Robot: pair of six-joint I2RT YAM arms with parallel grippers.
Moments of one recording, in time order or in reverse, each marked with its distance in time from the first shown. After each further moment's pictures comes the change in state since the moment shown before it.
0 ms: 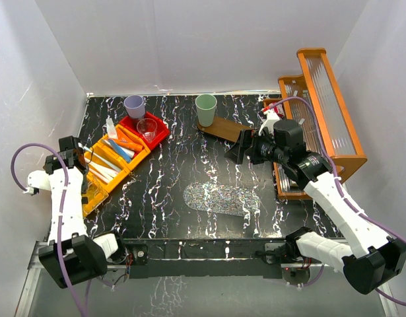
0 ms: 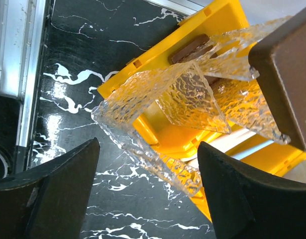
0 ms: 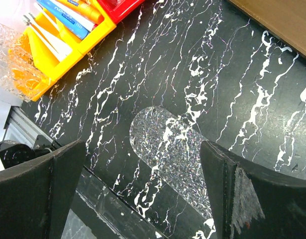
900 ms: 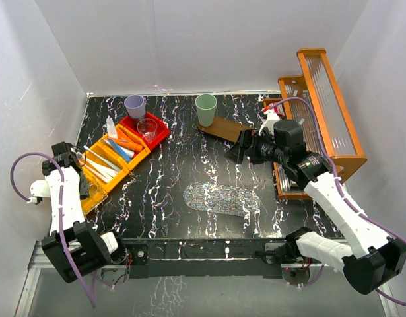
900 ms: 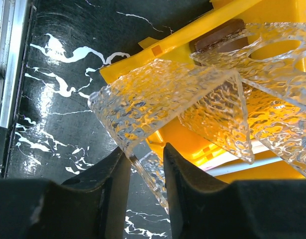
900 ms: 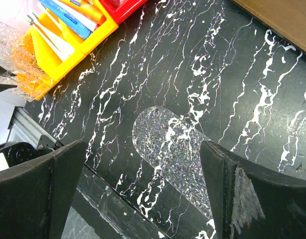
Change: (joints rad) left arm 0.137 0.066 -0.086 0.113 0.179 -0.003; right arm 0.000 -0.002 -0.002 0.003 -0.007 0.016
